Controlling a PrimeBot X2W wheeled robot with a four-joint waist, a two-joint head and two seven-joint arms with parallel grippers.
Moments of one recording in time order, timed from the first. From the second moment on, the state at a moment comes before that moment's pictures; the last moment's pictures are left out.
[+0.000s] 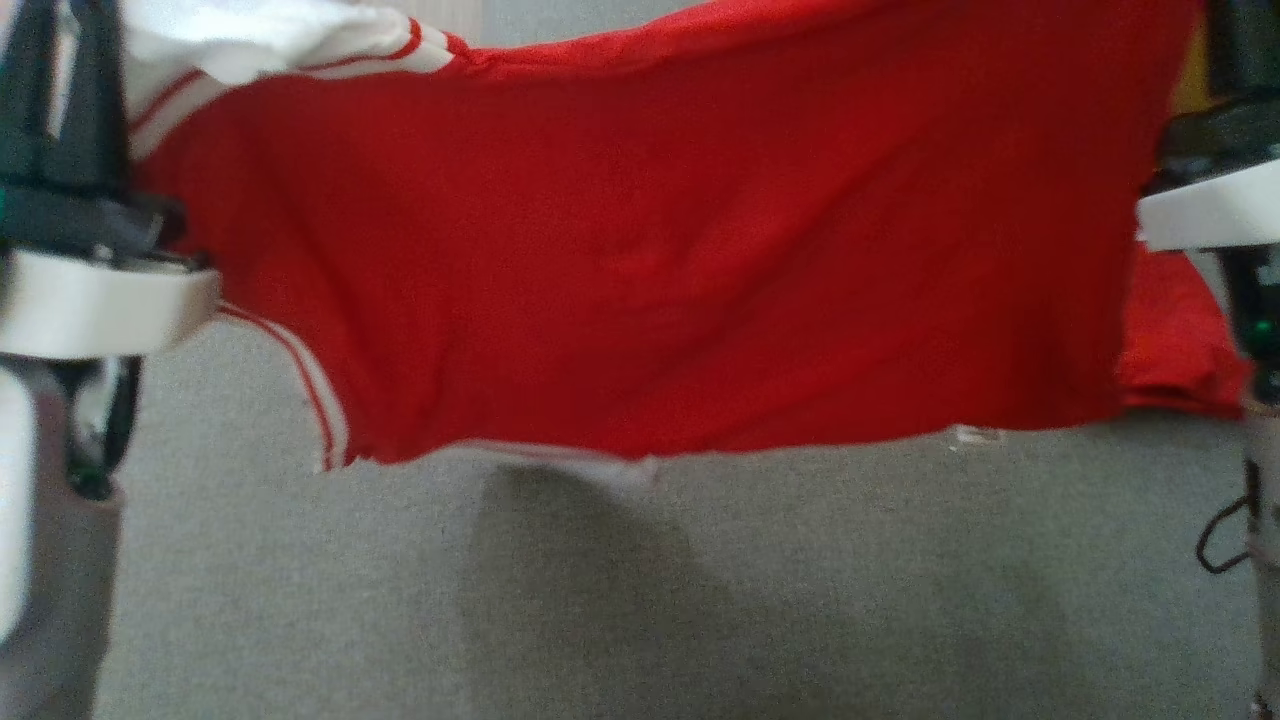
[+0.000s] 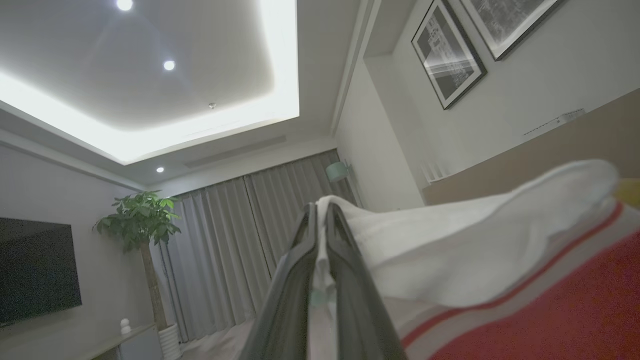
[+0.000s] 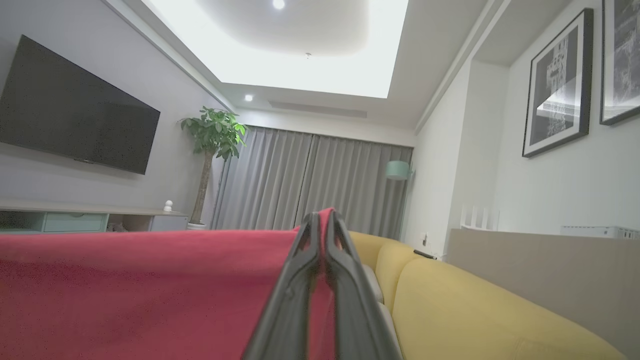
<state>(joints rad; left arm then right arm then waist) -0.52 0.39 -0.11 -0.16 -0.16 0.00 0.05 -0.58 -0.28 0.08 -0.13 0.23 0.13 0.14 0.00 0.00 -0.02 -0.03</state>
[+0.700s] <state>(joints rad) -1.42 0.45 -0.25 0.50 -0.15 -0.11 -0.03 -1.28 -0.29 0.16 0.44 0.18 0.13 0.06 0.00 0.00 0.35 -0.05</state>
